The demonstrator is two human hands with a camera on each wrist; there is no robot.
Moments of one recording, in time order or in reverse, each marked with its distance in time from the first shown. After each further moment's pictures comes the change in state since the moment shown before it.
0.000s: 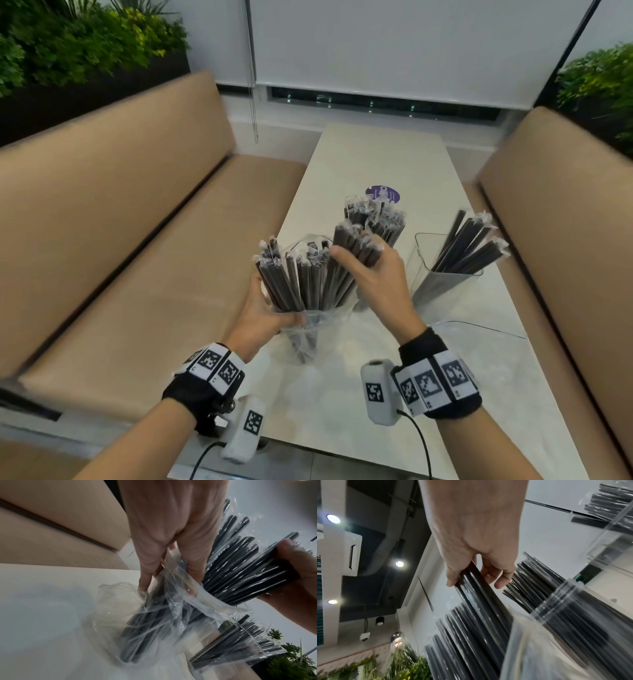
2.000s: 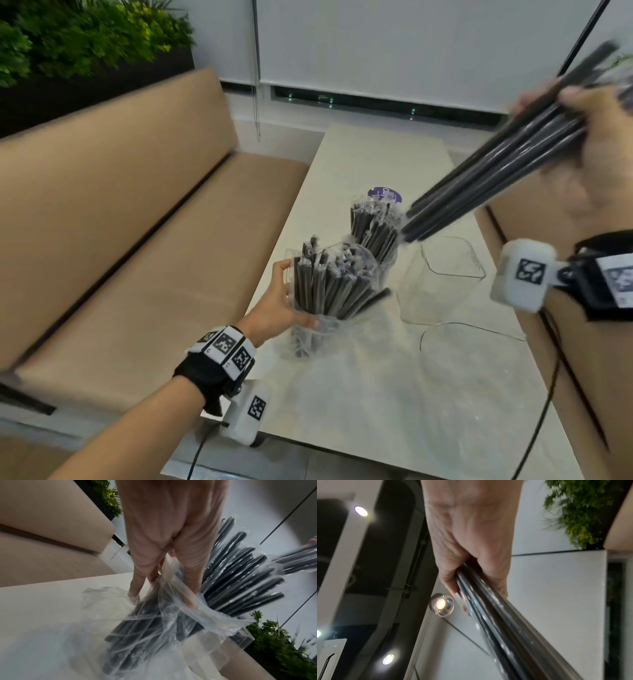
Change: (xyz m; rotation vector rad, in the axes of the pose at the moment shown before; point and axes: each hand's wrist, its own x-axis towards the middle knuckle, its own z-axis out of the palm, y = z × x) left_hand 0.014 0.008 0.003 0.101 -0.210 -0.119; right_hand 0.090 -0.103 -0.171 0.575 0.206 -0.078
